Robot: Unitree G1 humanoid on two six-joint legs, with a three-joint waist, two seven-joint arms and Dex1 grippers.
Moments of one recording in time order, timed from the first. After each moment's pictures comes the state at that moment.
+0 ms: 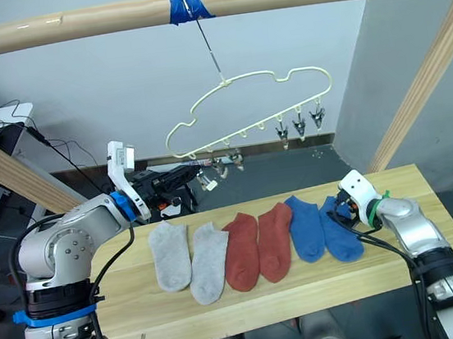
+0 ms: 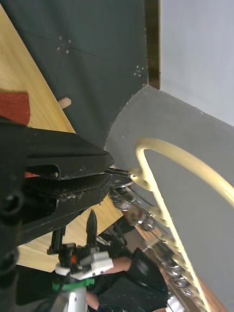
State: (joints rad) left arm -0.50 0.52 0.22 -0.10 -0.73 0.95 -0.60; right arm -0.44 -0.57 0.16 0.43 0.04 0.31 0.66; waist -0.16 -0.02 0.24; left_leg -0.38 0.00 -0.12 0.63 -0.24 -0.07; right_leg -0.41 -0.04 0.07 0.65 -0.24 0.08
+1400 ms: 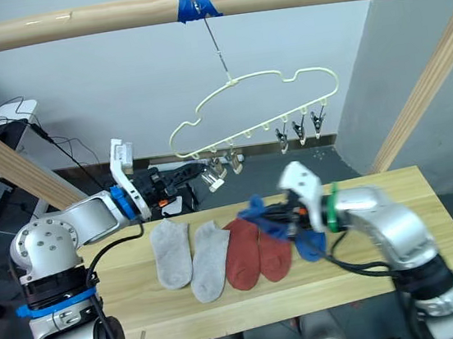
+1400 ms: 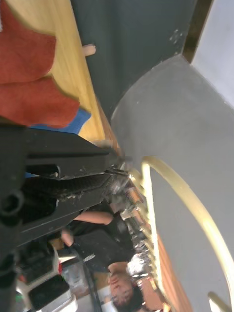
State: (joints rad) left arm -0.60 0.42 0.39 -0.04 -1.01 1.30 -0.36; right arm -0.46 -0.45 0.27 -0.36 0.34 0.84 0.82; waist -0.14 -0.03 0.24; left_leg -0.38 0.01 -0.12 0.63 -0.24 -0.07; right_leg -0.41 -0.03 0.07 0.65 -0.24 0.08
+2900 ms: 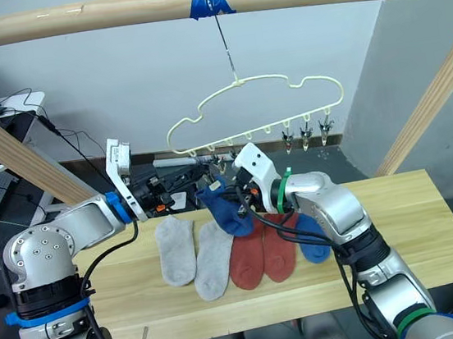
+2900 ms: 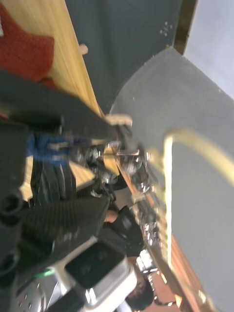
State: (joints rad) left arm -0.54 0.49 0.34 -0.11 -1.04 1.22 -0.45; right arm -0.67 -0.22 0.29 -0.05 0.29 0.75 0.71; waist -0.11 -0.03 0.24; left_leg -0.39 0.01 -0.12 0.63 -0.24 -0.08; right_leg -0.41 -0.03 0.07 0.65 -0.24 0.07
